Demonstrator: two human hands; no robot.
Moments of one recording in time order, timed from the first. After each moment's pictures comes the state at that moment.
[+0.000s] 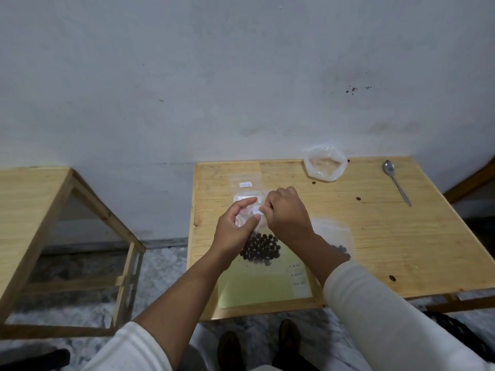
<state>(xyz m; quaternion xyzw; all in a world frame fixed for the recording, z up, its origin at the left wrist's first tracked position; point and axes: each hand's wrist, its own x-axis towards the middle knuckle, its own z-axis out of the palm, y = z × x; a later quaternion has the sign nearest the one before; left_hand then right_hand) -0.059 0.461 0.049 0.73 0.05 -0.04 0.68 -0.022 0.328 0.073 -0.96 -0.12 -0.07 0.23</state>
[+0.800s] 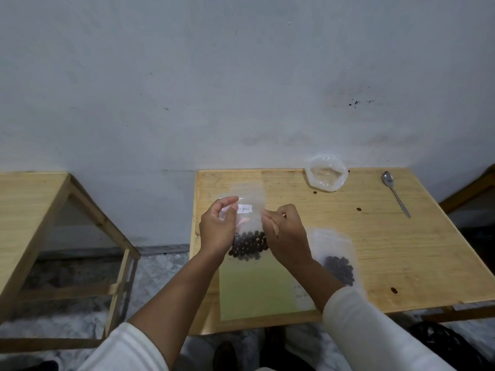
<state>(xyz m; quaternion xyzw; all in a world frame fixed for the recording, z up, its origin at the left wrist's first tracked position) -0.033 0.483 0.057 0.71 0.17 0.07 0.68 -0.034 0.340 0.045 -0.93 -0.09 -0.17 0.32</state>
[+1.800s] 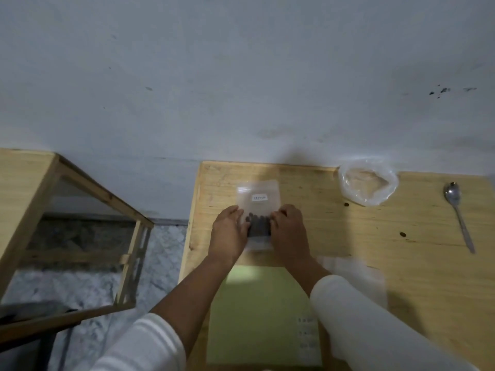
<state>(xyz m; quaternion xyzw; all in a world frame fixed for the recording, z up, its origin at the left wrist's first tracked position) 0.055 0.471 -0.024 0.92 0.16 -0.06 0.35 0.076 0.334 -0.036 -0.96 -0.07 -0.01 0.28</state>
